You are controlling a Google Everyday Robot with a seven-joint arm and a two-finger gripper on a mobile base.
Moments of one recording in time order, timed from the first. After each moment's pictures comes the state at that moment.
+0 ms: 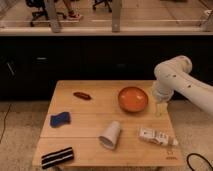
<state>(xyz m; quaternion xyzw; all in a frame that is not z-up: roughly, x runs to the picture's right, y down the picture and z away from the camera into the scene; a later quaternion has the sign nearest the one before) 0.261 0.062 0.725 -0.27 0.01 -0.04 0.96</state>
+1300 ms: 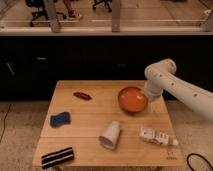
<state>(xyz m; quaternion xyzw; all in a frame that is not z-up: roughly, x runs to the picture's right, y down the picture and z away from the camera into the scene) 0.250 0.075 0.798 -0.30 -0.02 -0.10 0.95</state>
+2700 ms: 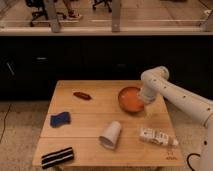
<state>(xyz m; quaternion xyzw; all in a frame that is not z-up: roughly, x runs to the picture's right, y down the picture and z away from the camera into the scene) 0.243 0.103 0.856 -0.32 -0.04 -0.11 0.94</state>
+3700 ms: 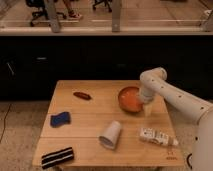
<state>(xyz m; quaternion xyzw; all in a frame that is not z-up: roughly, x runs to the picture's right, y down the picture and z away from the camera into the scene) 0.241 0.105 0.879 -0.32 -0.06 -0.12 0.94</state>
